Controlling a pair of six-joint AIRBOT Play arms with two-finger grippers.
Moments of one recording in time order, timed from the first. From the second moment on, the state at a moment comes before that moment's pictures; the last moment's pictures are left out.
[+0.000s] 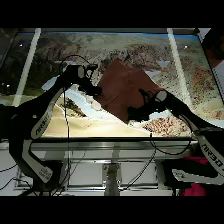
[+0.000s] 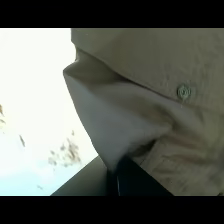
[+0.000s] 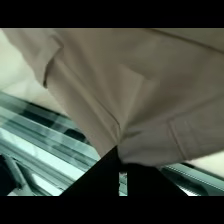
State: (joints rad) left arm -0.36 -1.82 1.59 1.37 -1.11 -1.50; right arm 0.34 -1.40 0.88 -0.85 1.07 1.58
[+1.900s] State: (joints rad) left arm -0.48 -1.42 0.77 0.46 -0.84 -1.23; right arm -0.48 -1.51 1.31 -0.51 1.39 1.06
